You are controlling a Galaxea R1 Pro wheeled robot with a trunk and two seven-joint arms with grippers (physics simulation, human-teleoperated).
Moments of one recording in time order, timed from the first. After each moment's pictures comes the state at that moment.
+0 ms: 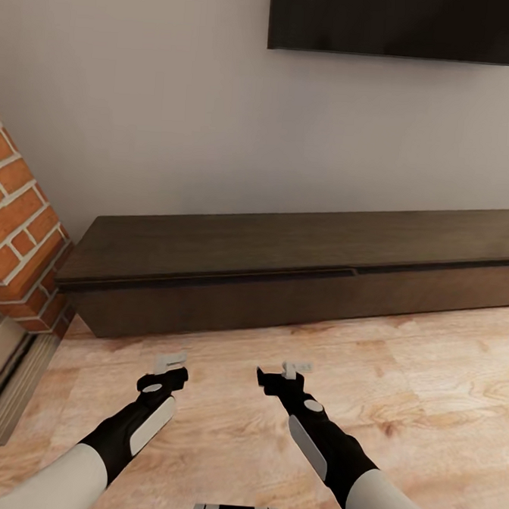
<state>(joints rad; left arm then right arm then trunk) -0.65 0.05 -0.53 -0.71 0.70 0.13 0.58 -0.63 0.05 0.54 -0.70 -0.50 0.05 -0.14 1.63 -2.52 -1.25</state>
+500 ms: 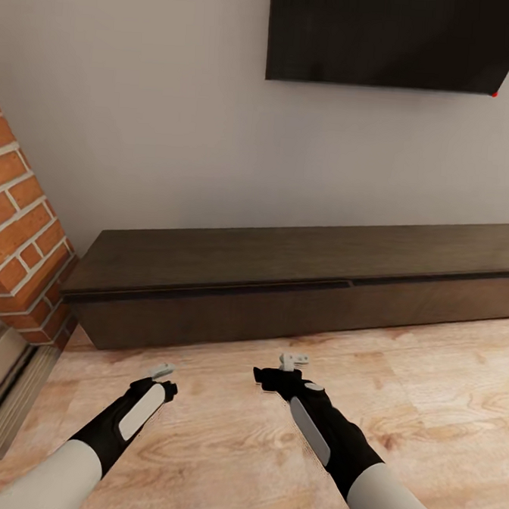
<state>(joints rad) -0.65 0.06 -0.39 -0.72 0.88 0.39 0.68 -0.63 0.05 0.48 -0.85 -0.51 0.35 -0.15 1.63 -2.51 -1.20</state>
